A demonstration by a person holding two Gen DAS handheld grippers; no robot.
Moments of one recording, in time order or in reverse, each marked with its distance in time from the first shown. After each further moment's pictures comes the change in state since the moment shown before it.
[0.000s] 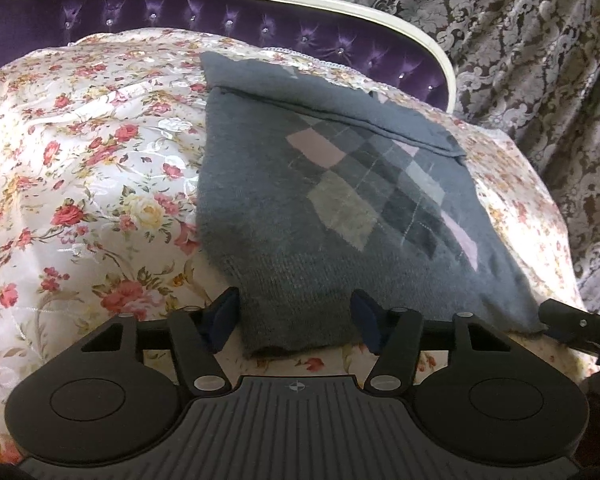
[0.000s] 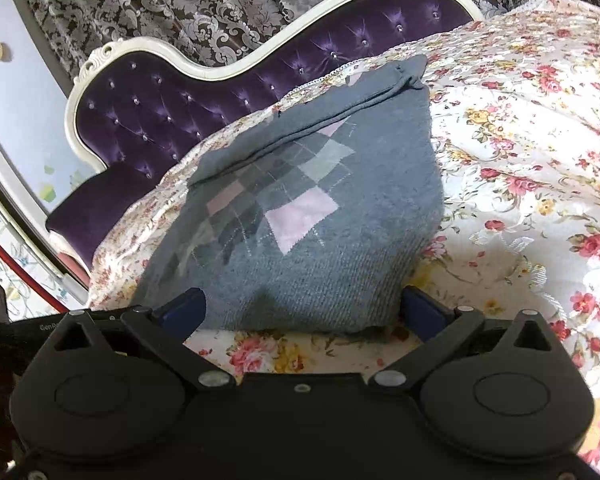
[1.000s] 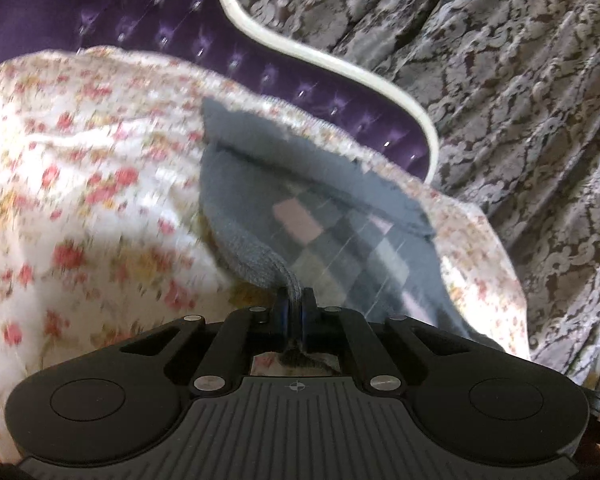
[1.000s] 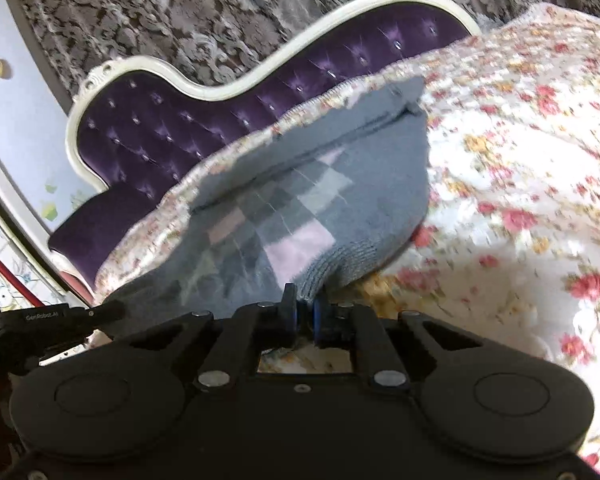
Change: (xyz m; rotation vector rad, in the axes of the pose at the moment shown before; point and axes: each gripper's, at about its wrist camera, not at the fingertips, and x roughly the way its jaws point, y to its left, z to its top) left arm -0.024 0.013 0.028 -0.136 -0.150 -0.114; right arm -0.006 0.001 0.021 0.000 -0.049 0.004
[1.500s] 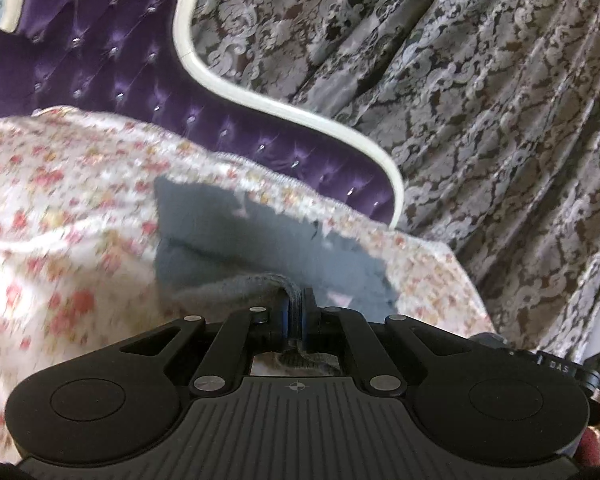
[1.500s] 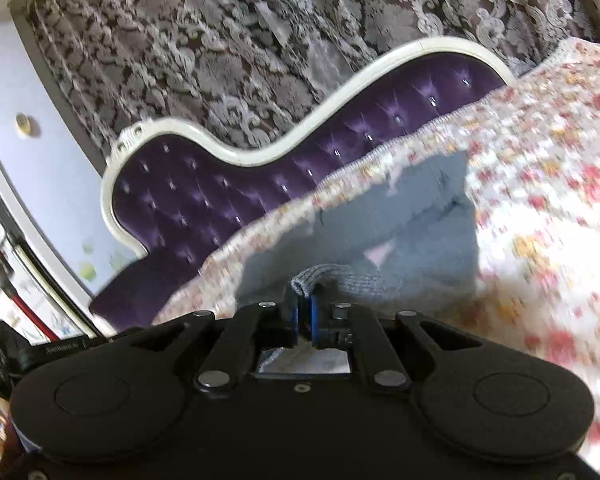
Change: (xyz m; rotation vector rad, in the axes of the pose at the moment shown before) left arm 0.002 -0.023 0.083 0.044 -0.075 -0.101; right arm 0.004 0.010 0.087 0.049 -0.125 0.136
